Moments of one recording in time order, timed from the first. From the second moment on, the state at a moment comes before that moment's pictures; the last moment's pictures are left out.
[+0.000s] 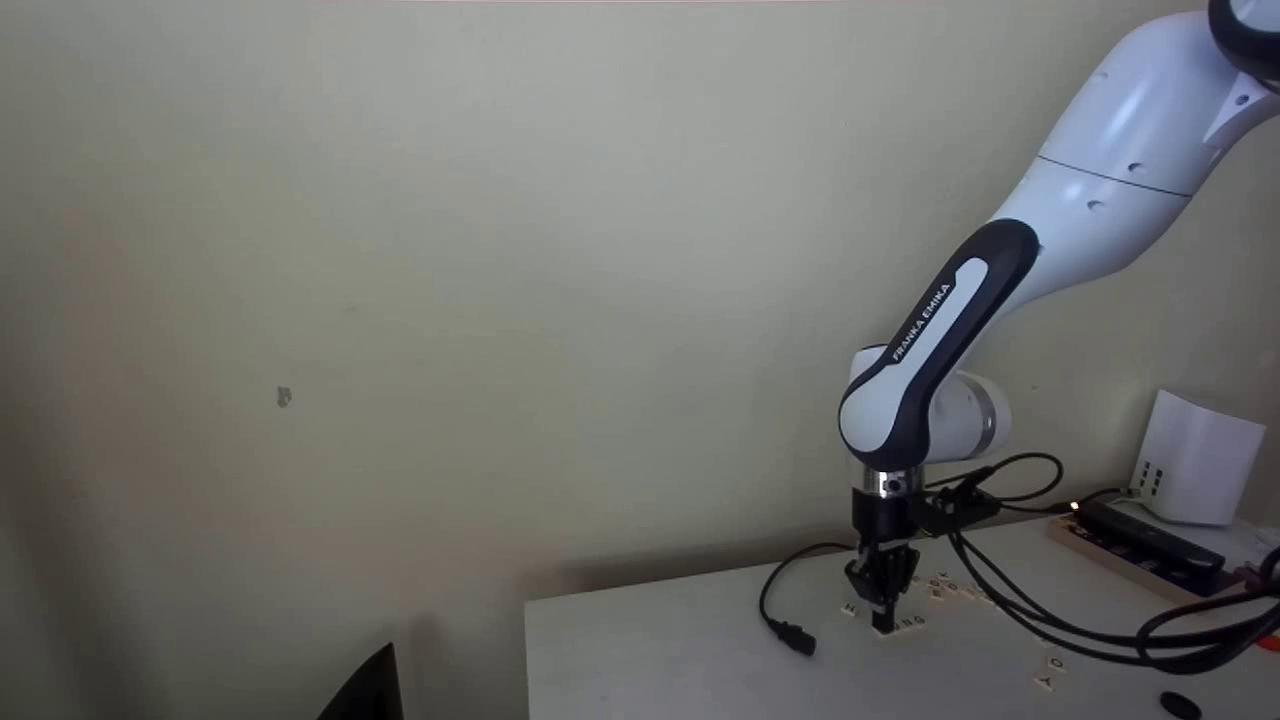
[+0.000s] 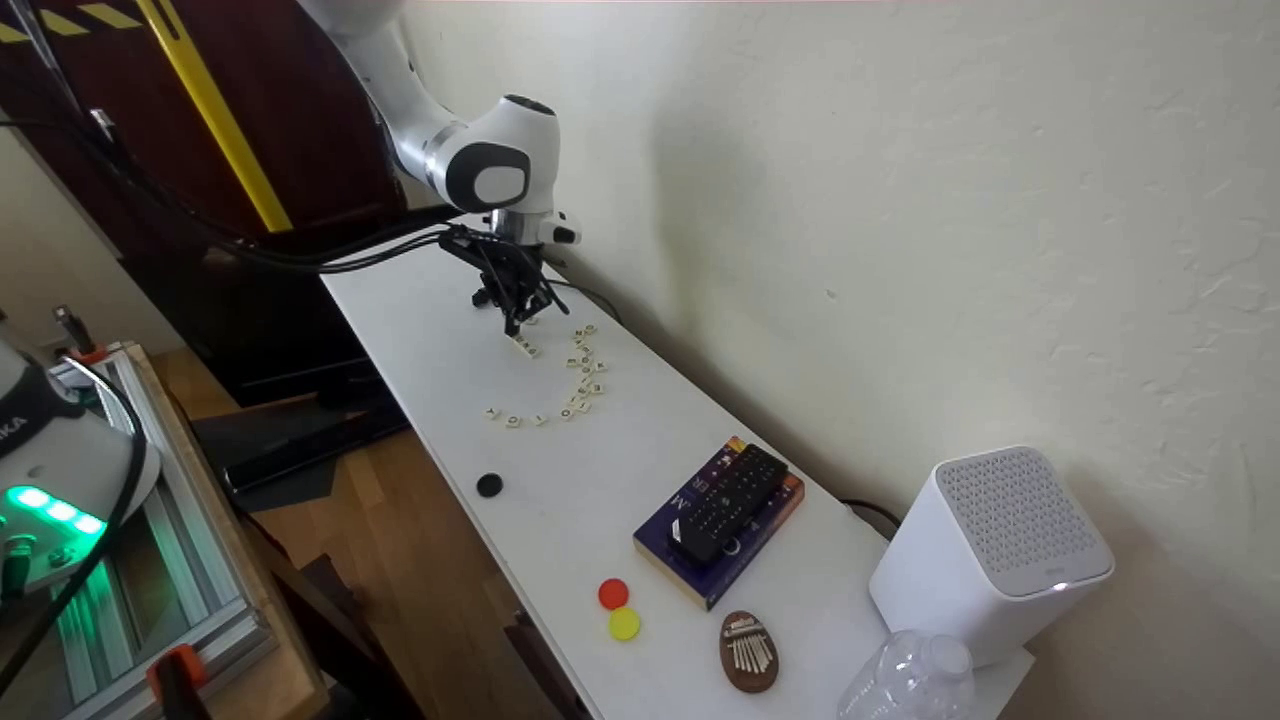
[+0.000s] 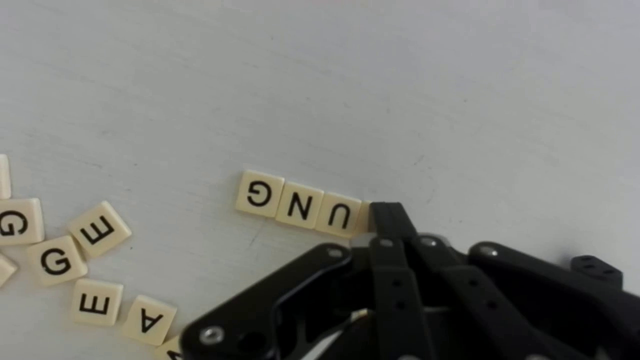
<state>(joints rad) -0.06 0.81 0.09 -1.98 0.02 2.56 -0.21</state>
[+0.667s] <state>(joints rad) -0.06 0.81 0.09 -1.98 0.02 2.56 -0.22</state>
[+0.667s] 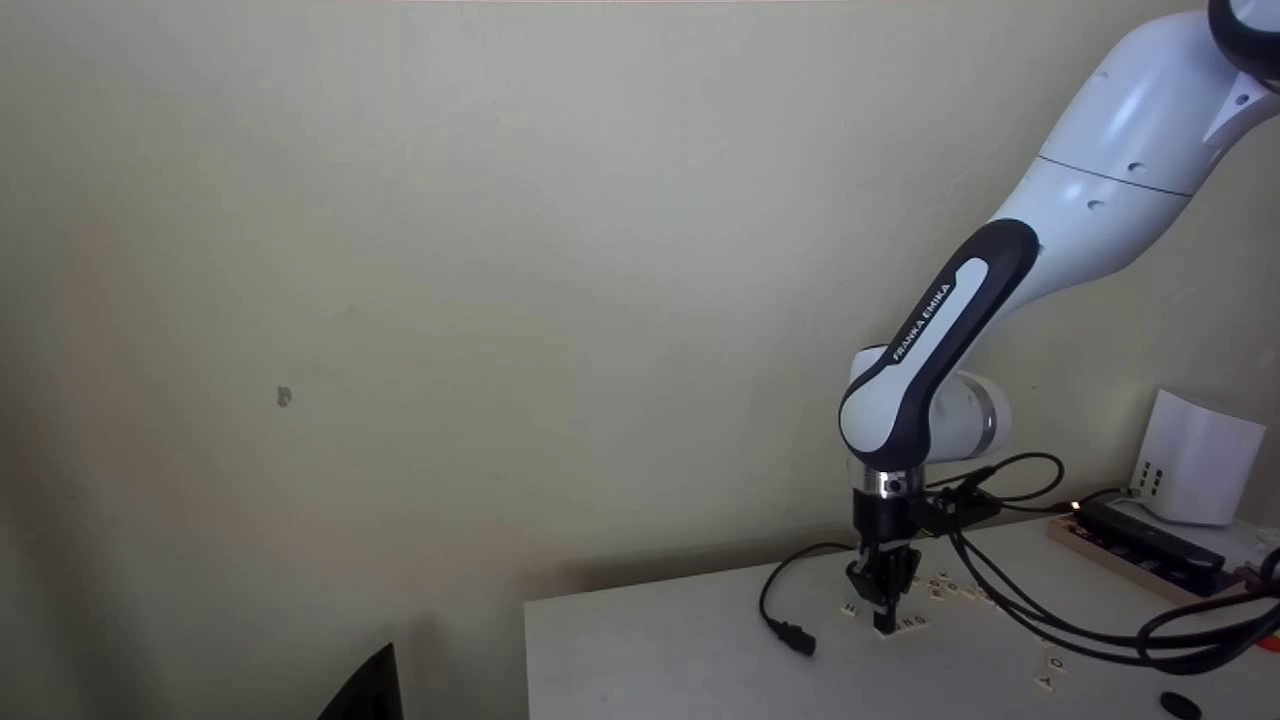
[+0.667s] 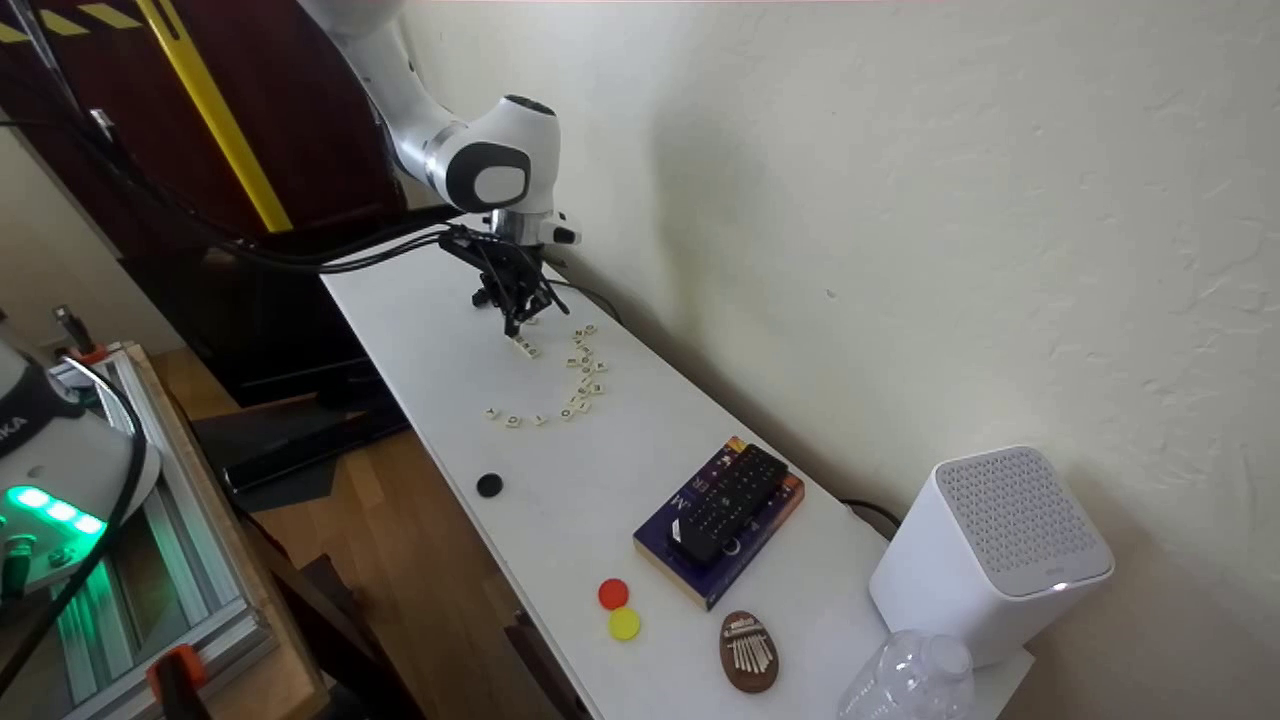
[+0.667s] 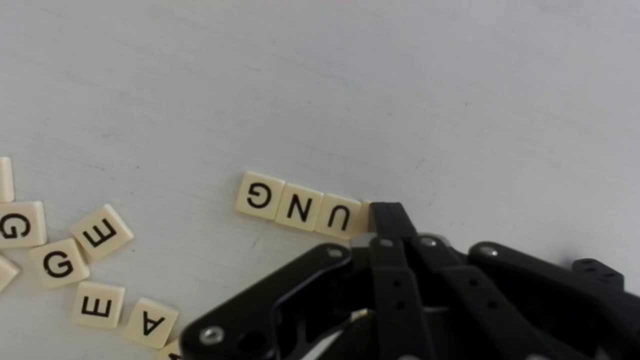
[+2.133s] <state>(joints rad) -0.06 0.79 0.09 -2.02 0.02 2.56 -0.23</state>
